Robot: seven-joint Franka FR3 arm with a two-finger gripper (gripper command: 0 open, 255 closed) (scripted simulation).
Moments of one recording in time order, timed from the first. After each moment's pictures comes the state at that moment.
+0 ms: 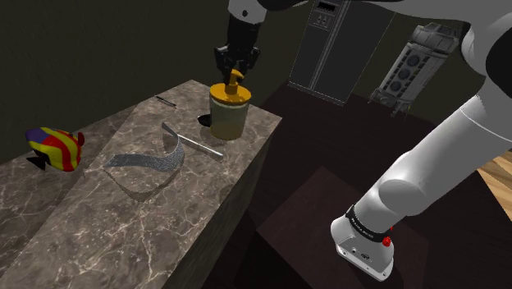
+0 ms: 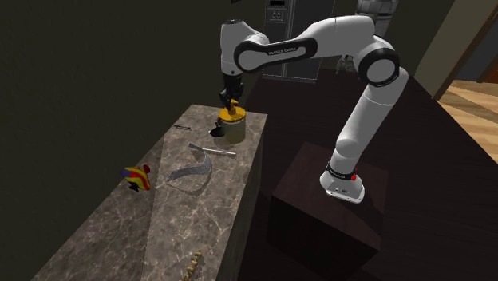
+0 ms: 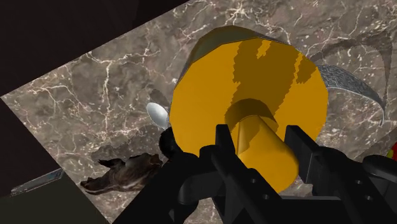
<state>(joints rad) -0.09 -0.09 0.41 -1.85 0.00 1.85 0.44</state>
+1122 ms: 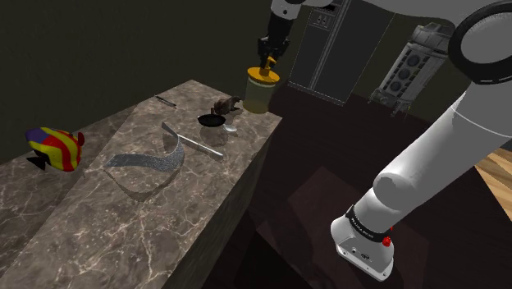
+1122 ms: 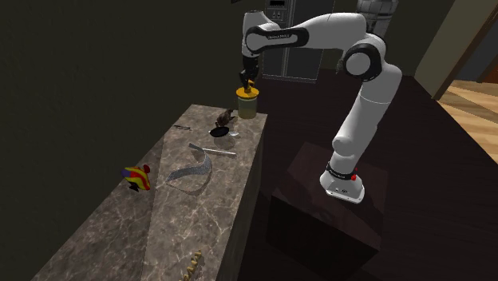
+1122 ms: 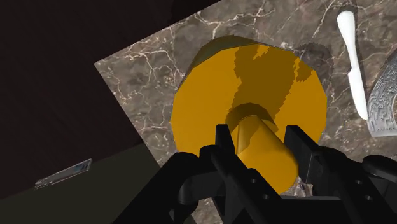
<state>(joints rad) -0.27 -0.02 0.19 -1.78 0.00 1.85 0.04</state>
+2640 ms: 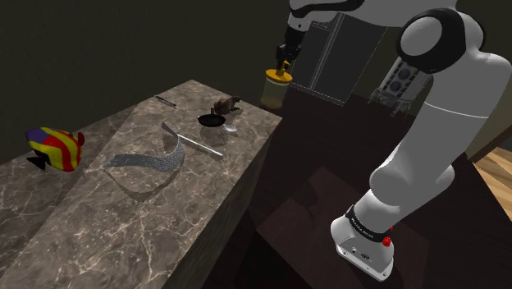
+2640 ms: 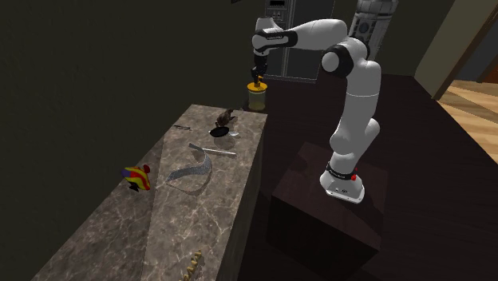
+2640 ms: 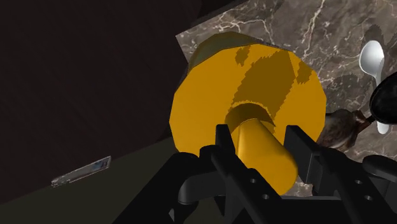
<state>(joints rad) -0.41 0.23 0.07 -1.57 0.00 1.89 -0.23</state>
